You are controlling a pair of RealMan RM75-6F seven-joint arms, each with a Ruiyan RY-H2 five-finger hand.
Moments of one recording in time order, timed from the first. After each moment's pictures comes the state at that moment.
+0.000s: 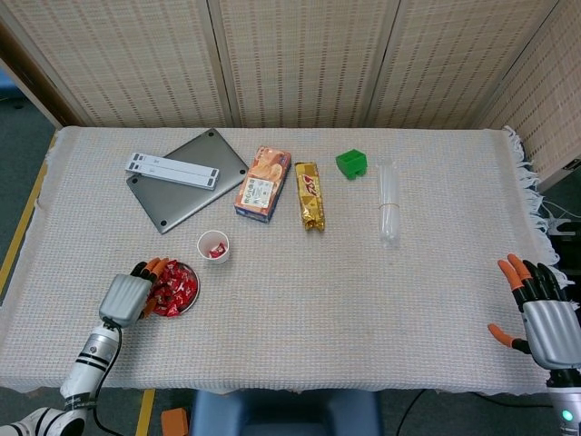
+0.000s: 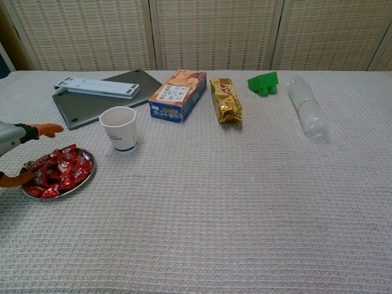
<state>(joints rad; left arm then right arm) -0.46 -1.49 0.01 -1.32 1.32 1.18 0.36 0.05 -1.06 0.03 -1.66 -1.54 1.50 -0.04</state>
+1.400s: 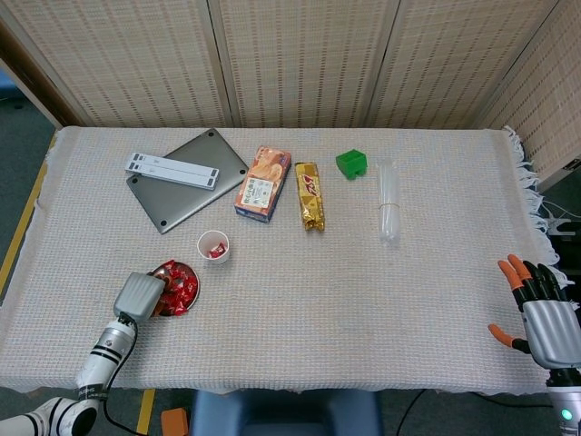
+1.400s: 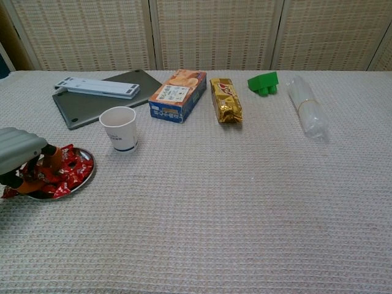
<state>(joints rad) -0.50 -1.55 -0.02 -1.26 1.30 1.07 0.44 0.05 -1.06 0.03 -1.67 -1.53 1.49 -0.05</state>
